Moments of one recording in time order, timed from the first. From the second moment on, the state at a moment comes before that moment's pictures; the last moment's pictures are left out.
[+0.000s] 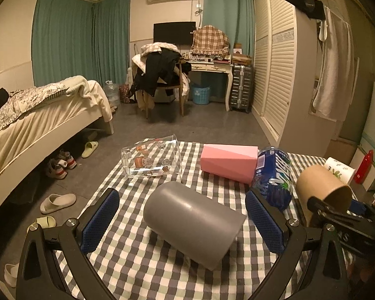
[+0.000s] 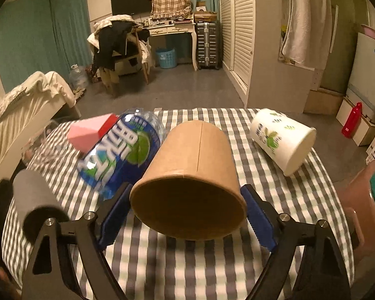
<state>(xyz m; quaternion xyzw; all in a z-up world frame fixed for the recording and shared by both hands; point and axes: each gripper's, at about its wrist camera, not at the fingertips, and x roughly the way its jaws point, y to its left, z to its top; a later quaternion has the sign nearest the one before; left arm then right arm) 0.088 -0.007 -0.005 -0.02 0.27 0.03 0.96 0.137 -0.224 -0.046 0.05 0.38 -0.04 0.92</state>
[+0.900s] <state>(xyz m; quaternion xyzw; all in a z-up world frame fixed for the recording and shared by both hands) 0.030 -0.001 -0.027 -0.01 0.30 0.01 0.95 0.018 -0.197 -0.053 0.01 0.40 -0.01 0.92</state>
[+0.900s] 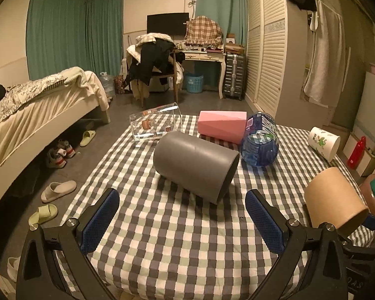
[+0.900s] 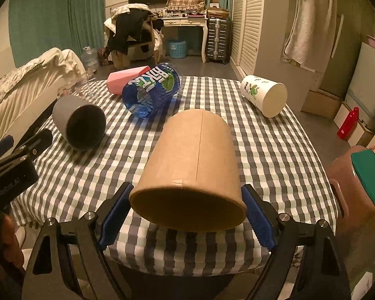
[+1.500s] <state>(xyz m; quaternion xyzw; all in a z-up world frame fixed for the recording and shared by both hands) 0.030 -0.041 -0.017 -0.02 0.35 0.01 0.94 -0.004 -0.242 0.008 -0.02 0.35 -0.03 0.94</state>
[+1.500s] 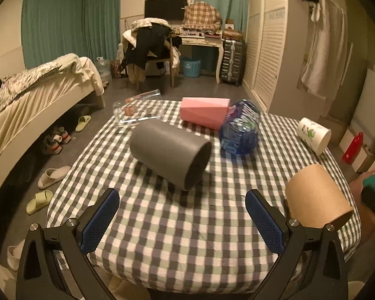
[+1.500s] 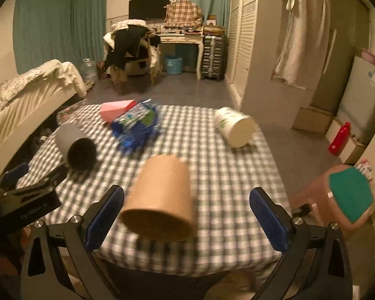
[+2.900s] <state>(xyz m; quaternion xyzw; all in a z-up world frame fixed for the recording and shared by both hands) 0.121 -0.204 -0.043 0.04 0.60 -0.18 0.78 0.051 -0.381 -0.010 0.09 0.35 -0.07 0.93</state>
